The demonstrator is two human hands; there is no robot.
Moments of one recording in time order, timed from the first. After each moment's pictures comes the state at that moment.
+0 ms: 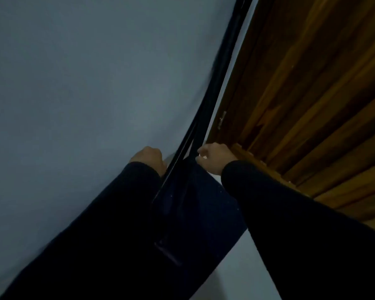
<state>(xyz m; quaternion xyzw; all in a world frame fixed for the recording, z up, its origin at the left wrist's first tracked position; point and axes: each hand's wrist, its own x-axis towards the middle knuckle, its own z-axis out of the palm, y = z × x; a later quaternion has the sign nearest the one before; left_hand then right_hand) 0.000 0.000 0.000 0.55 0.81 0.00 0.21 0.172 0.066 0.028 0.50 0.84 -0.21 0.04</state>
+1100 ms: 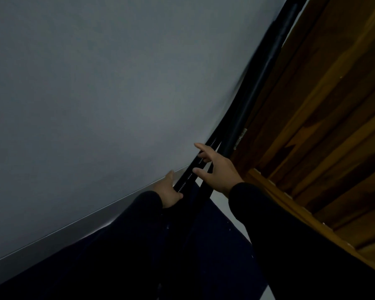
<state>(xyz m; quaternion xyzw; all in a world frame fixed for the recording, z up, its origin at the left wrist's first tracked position) -0.014 0.053 -0.199 0.48 0.71 0.28 0.42 0.125 0.120 -0.124 0.41 0.87 -0.22 -0.16</state>
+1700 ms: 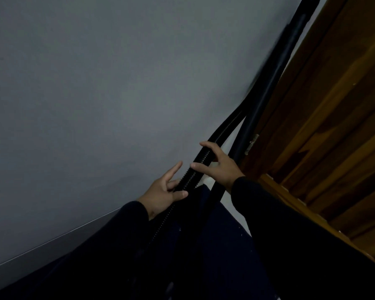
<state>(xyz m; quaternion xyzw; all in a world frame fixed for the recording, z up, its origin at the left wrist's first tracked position) -0.042 0.006 -0.198 0.41 0.52 0.53 0.52 0.097 0.111 -0.120 0.44 0.82 -0.31 -0.18</state>
